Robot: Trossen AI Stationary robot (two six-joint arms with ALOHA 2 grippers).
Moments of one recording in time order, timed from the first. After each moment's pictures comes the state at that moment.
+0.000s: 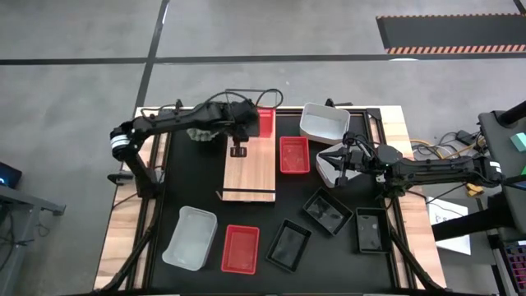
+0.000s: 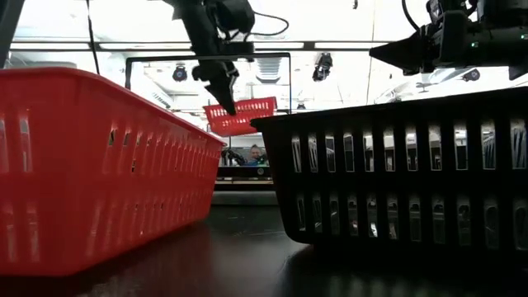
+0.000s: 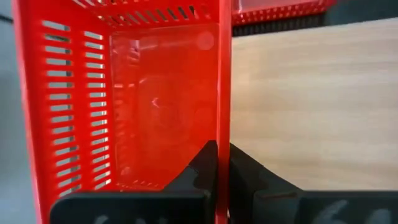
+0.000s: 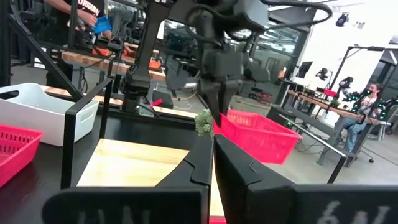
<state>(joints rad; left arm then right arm) 0.37 1.69 1.51 -0.87 -0.15 0.48 -0.14 0.70 0.17 0.60 0.03 -0.28</state>
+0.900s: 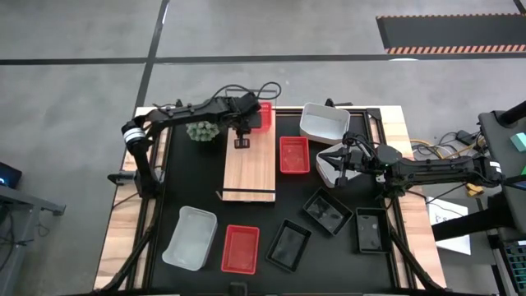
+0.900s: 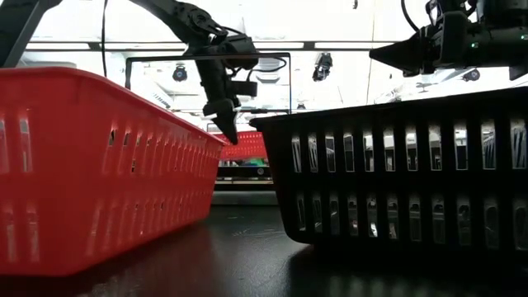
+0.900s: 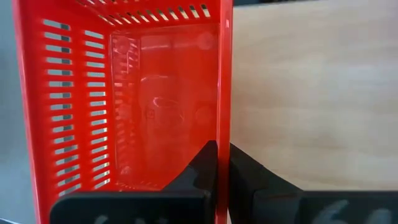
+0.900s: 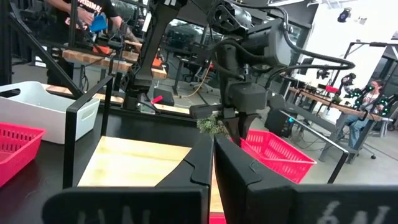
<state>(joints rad) 0.49 1.81 1.48 -0.75 -0.14 0.54 -0.14 0.70 0.17 0.59 0.03 -0.27</state>
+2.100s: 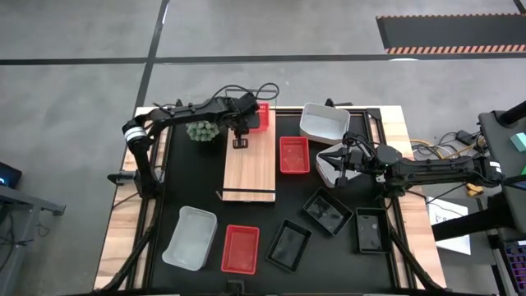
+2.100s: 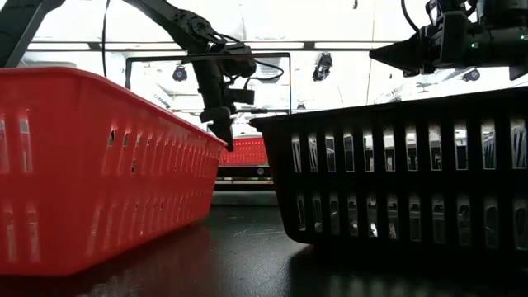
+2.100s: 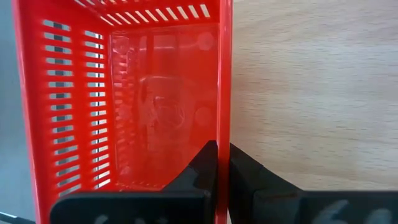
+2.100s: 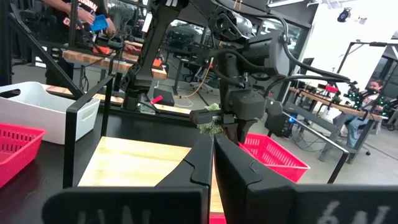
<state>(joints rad) 0.51 1.82 1.45 -0.75 -0.13 0.53 -0.14 0.70 0.17 0.59 0.03 -0.27</state>
